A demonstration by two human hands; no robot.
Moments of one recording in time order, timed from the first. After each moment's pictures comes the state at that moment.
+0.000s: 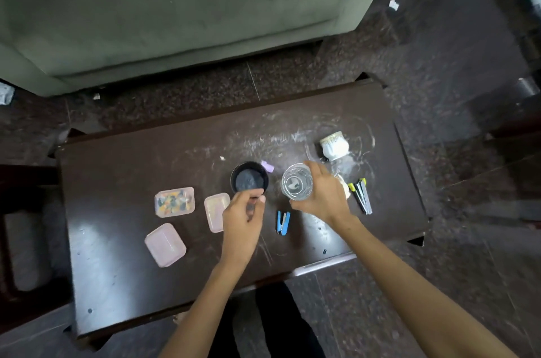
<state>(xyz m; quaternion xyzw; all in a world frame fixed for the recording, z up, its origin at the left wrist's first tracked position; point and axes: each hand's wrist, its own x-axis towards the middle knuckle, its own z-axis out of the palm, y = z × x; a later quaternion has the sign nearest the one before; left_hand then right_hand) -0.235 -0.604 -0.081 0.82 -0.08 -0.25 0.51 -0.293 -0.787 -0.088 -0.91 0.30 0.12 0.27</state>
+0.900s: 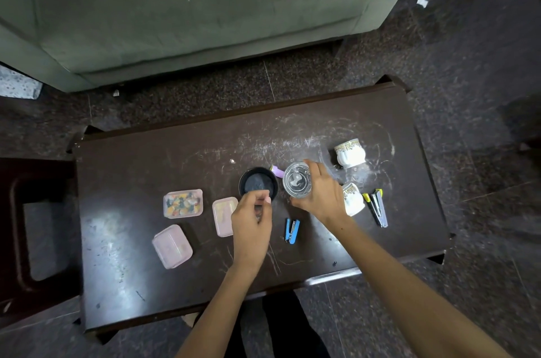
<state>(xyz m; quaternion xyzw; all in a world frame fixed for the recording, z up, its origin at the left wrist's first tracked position) -0.234 -0.624 -0.096 0.84 -0.03 -0.20 0.51 -0.266 -0.789 -0.123 -0.91 0.29 0.13 0.26</state>
